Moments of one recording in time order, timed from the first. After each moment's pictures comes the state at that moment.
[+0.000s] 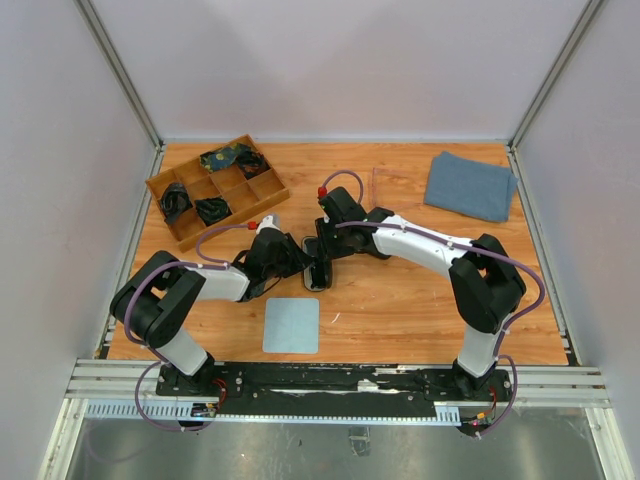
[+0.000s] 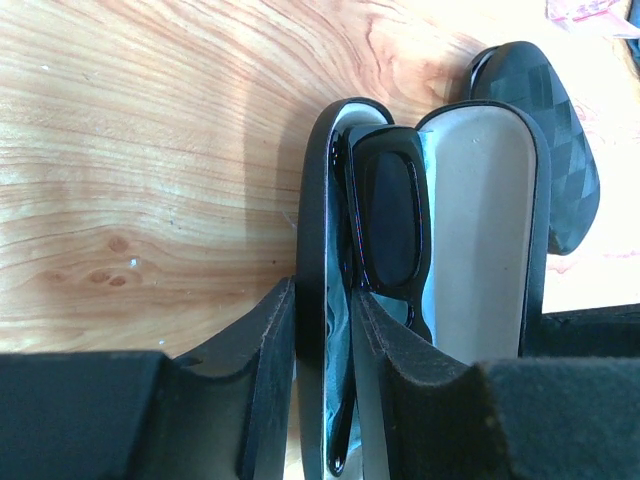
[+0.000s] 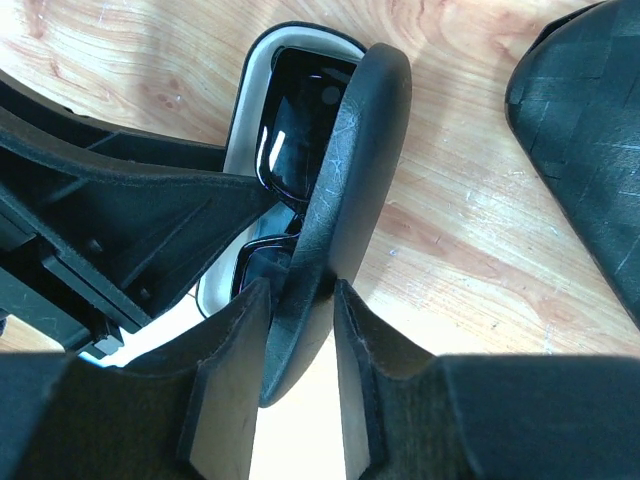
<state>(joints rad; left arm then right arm) -0.59 1.60 0.54 0.47 -0.04 -0.91 0.79 1.80 1.31 -0.46 -0.03 0.45</state>
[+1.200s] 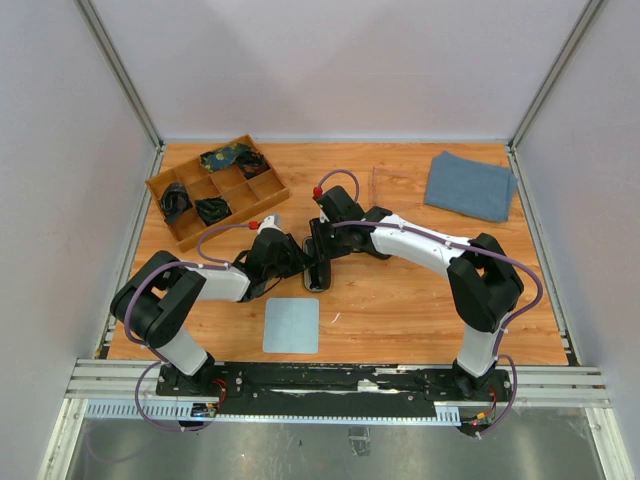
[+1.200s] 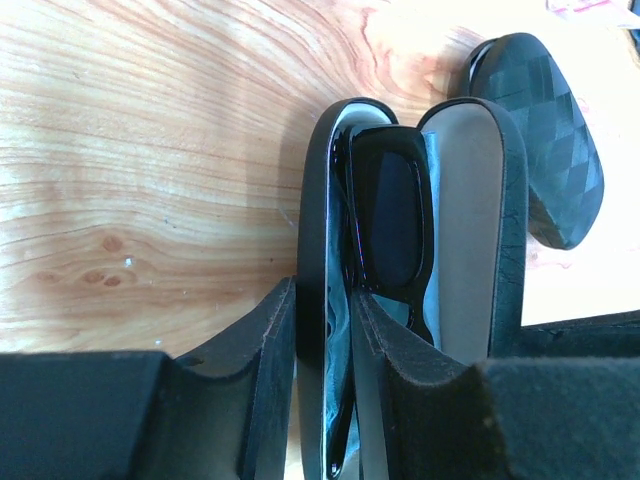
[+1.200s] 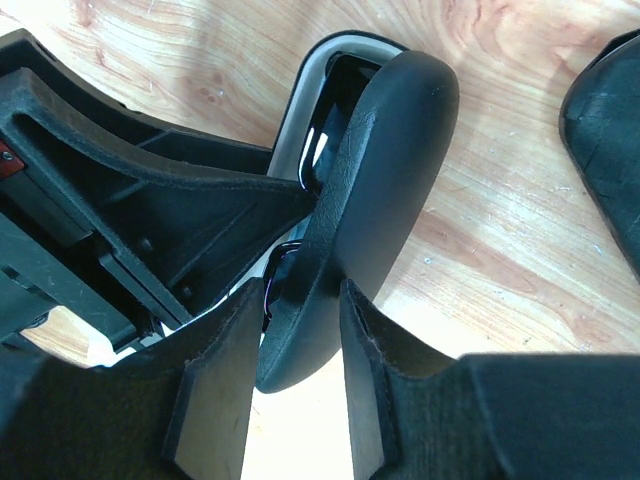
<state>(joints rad) -0.59 1.60 0.54 0.47 -0.04 -0.89 0.79 1.81 1.33 -0.45 -0.09 0.44</state>
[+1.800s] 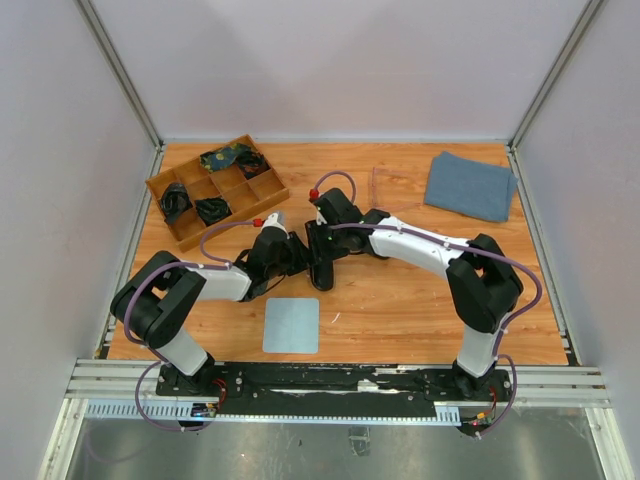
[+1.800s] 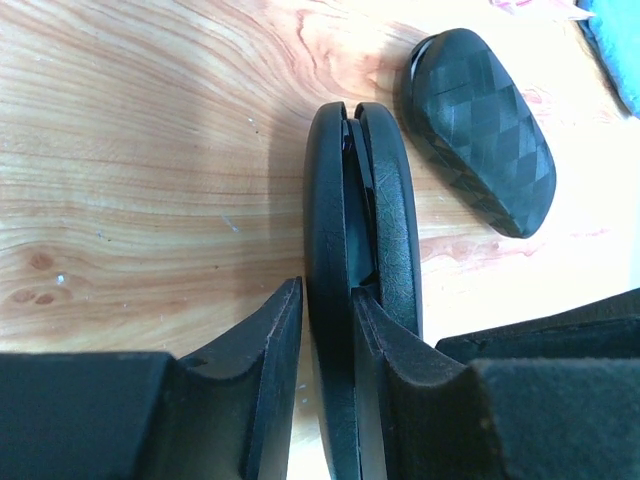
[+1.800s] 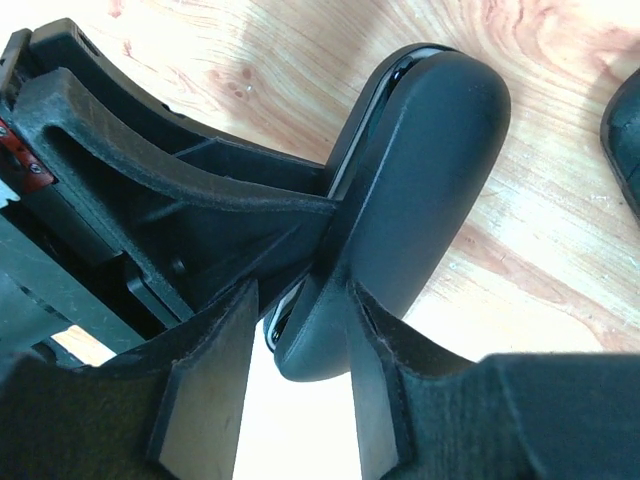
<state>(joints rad) -0.61 1.60 0.55 0.50 -0.01 -0.89 0.81 1.82 1.33 -0.42 -0.12 0.43</state>
